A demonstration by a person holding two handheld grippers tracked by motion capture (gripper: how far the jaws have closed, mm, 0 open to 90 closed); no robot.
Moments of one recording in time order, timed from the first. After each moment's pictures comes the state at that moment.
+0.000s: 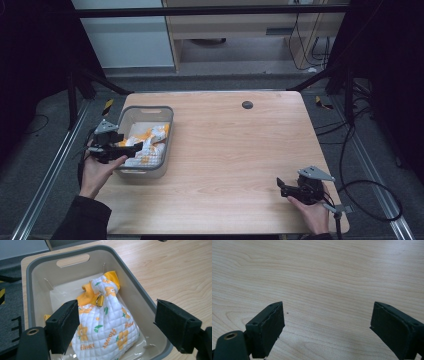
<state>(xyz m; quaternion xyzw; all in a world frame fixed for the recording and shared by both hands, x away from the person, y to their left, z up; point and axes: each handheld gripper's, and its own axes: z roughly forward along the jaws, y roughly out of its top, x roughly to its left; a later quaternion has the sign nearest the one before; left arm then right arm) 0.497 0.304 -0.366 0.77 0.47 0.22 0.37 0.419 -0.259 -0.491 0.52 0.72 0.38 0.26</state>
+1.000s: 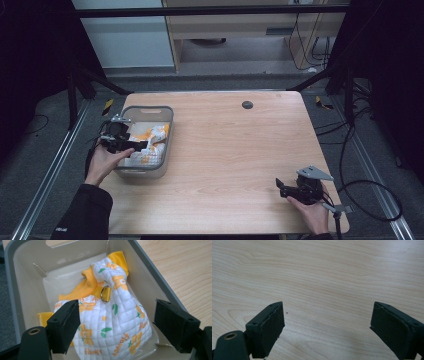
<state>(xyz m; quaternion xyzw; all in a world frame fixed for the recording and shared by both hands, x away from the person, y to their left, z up) 0.540 0.295 -0.383 0.80 0.49 0.17 0.29 0.420 -0.258 -0.491 0.52 0.72 0.38 0.25</state>
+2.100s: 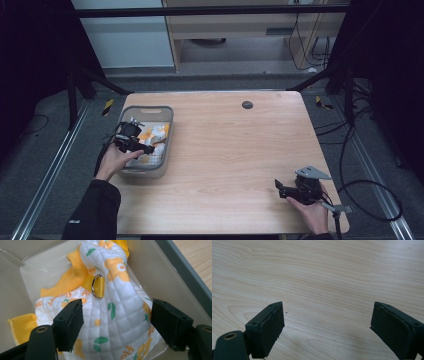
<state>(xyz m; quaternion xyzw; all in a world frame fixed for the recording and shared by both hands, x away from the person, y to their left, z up) 0.563 0.277 -0.413 0.84 0.47 0.14 0.23 0.421 -0.256 -0.493 0.52 0.73 0.37 0.24</state>
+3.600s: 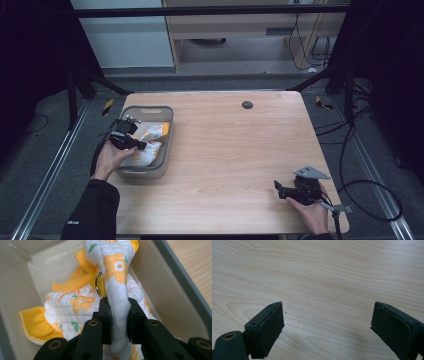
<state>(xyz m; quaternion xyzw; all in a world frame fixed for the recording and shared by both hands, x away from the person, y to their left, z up) 0.559 0.284 -0.393 0.84 0.49 0.13 0.22 0.422 -0.254 -0.495 0.52 0.74 0.36 0.24</state>
